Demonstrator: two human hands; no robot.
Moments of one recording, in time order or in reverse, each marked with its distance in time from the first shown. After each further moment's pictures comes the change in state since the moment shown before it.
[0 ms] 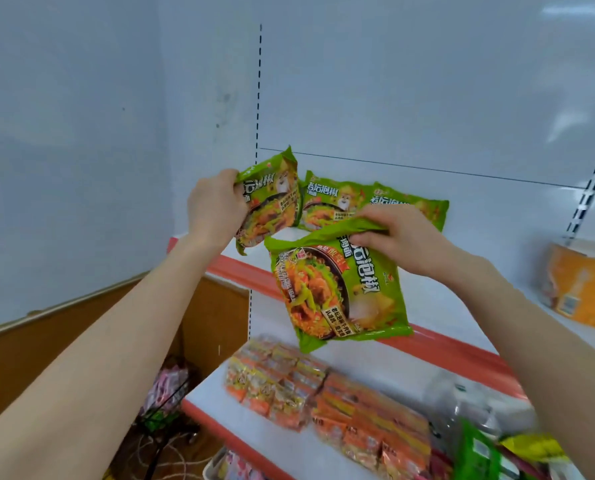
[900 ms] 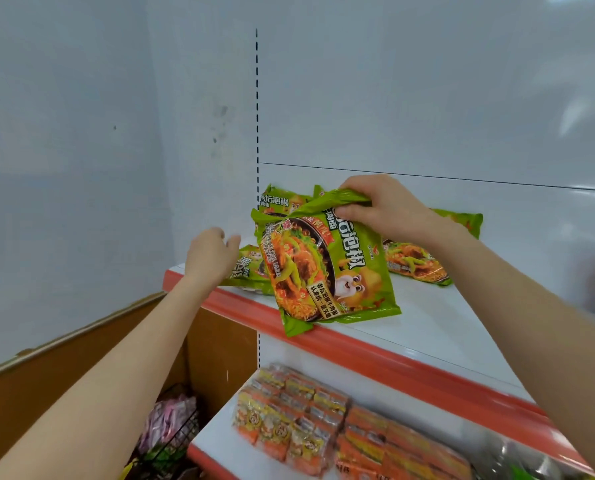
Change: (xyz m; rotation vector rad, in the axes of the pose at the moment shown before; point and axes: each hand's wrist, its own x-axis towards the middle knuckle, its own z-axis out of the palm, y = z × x) left_hand 0.024 -0.061 0.060 -0.057 -0.334 -0.274; right_hand 0.102 0.025 0.020 0.098 0.022 0.061
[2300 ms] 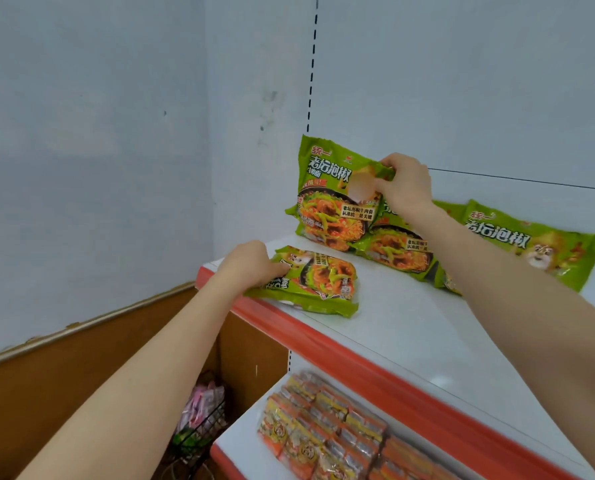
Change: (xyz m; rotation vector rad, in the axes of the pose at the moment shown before) left_hand 0.026 -0.013 0.013 0.299 -0.339 -0.111; right_hand 0.128 0.073 0.077 0.027 0.342 0.263
